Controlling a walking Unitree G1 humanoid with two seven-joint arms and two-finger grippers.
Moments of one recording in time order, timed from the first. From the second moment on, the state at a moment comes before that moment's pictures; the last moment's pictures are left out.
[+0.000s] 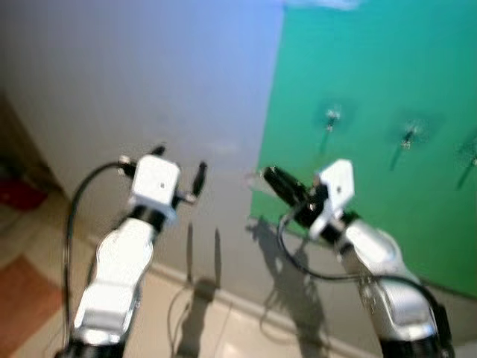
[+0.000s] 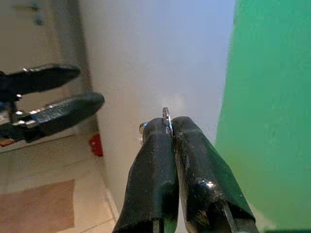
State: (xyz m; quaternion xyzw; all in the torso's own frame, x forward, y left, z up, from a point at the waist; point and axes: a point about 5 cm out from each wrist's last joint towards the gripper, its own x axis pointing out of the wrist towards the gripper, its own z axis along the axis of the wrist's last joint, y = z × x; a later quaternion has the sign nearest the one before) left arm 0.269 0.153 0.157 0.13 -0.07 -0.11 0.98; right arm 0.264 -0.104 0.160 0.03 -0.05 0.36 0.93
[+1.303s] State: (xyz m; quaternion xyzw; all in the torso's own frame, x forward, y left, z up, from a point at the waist) left arm 0.240 0.120 0.150 0.08 -0.05 -0.36 0.93; right arm 0.296 -0.105 0.213 0.08 -0.09 0.26 0.96
